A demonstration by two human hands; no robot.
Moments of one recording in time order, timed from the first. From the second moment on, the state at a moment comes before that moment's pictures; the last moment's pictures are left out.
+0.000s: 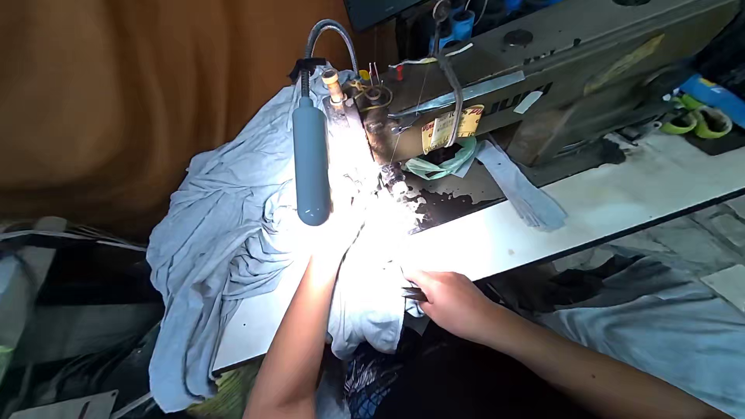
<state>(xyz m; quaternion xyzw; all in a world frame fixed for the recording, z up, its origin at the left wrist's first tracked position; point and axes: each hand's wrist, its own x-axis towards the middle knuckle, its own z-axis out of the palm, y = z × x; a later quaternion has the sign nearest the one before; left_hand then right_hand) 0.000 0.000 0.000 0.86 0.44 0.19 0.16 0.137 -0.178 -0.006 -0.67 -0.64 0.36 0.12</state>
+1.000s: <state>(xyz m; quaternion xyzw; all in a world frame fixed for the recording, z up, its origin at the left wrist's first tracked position) -0.198 -0.030 0.077 0.79 0.60 0.09 0.11 0.112 -0.150 -0.011 -0.56 -0.76 0.13 0.30</state>
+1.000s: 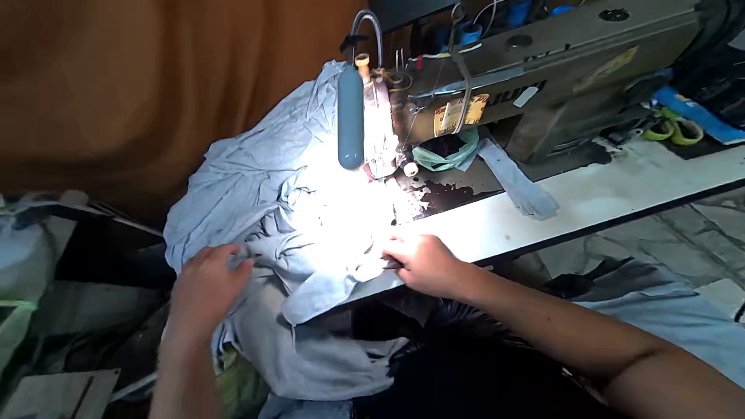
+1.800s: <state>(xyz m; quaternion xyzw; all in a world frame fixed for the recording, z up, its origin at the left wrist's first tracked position) 0.025 -0.008 -0.018 0.86 0.48 0.11 0.14 0.169 -0.126 0.000 -0.67 -0.66 0.31 0.12</state>
